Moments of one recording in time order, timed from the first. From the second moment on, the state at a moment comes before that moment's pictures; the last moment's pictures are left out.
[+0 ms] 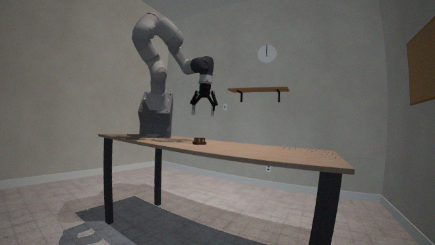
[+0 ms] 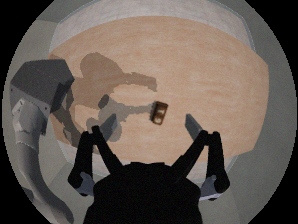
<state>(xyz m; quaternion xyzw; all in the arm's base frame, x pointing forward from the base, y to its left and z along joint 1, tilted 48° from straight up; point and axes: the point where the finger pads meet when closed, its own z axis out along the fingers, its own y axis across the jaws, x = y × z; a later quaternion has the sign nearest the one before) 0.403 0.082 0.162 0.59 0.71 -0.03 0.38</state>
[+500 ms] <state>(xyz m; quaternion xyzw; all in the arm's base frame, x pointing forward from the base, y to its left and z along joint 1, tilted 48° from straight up) 0.428 0.022 0.186 0.66 0.63 0.02 0.40</state>
